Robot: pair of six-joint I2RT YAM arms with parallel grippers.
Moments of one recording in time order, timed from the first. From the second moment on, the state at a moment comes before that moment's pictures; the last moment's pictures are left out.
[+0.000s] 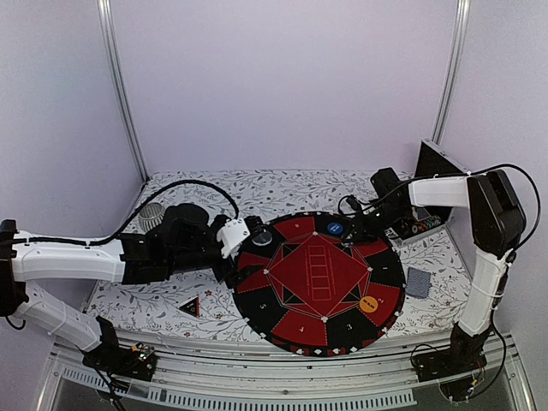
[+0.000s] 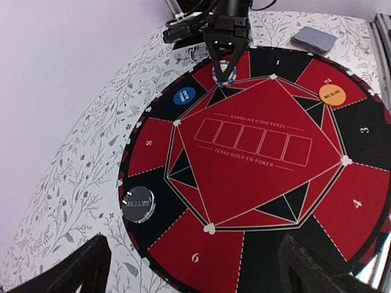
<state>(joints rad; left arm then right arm) -0.98 1.29 0.75 0.06 -0.12 0.34 0.35 1.91 1.28 -0.55 -0.55 0.16</state>
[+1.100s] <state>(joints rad) -0.95 1.25 0.70 0.02 -0.13 0.28 0.32 2.10 1.54 -0.63 -0.60 0.15</state>
